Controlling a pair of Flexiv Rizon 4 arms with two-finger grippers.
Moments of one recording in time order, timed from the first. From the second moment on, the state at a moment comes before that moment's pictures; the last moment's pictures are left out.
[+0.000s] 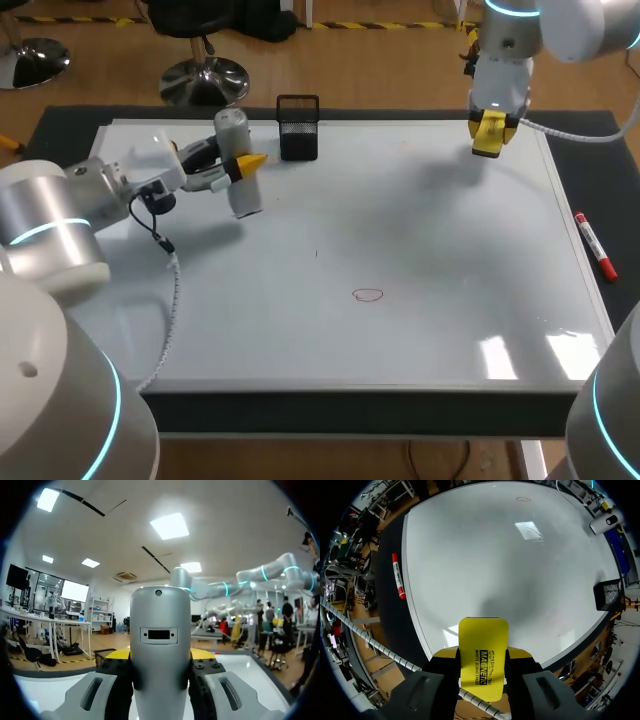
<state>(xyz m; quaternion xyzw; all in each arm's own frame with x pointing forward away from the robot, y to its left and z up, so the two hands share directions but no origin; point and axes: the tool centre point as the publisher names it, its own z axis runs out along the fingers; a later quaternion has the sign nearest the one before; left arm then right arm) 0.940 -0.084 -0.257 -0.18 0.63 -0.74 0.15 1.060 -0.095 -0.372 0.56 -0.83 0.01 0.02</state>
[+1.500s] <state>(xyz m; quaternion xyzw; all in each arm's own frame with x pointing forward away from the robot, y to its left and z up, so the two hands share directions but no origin) 0.944 -0.084 -0.258 -0.17 0.63 -0.74 0.14 1.005 0.023 -0.339 0.66 -0.75 0.01 -0.01</state>
